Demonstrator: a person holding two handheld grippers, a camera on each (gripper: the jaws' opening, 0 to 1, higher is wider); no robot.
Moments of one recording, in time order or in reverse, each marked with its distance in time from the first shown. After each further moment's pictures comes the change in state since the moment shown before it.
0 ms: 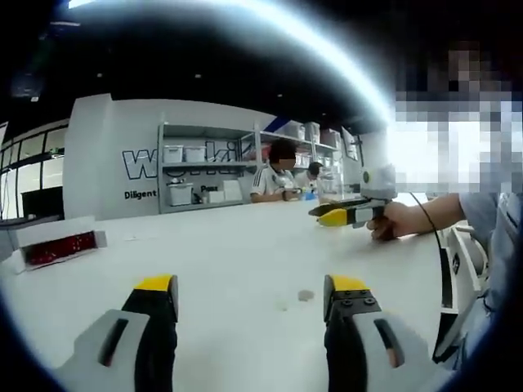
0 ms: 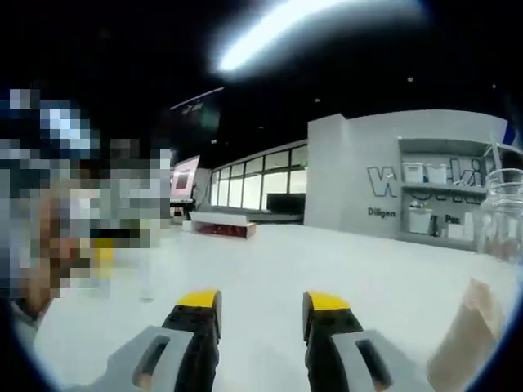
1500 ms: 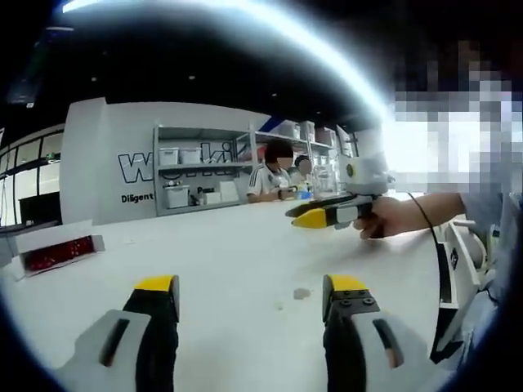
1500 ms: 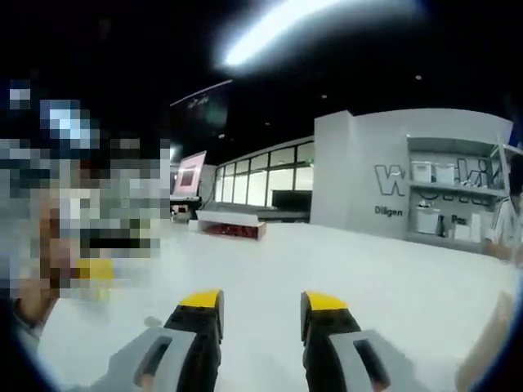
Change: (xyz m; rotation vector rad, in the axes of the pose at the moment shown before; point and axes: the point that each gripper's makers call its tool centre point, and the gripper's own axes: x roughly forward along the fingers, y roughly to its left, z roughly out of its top) left arm -0.002 -0.005 0.001 0.028 -0.004 -0.020; right arm 0.041 0.032 0.009 -0.008 0.023 0.023
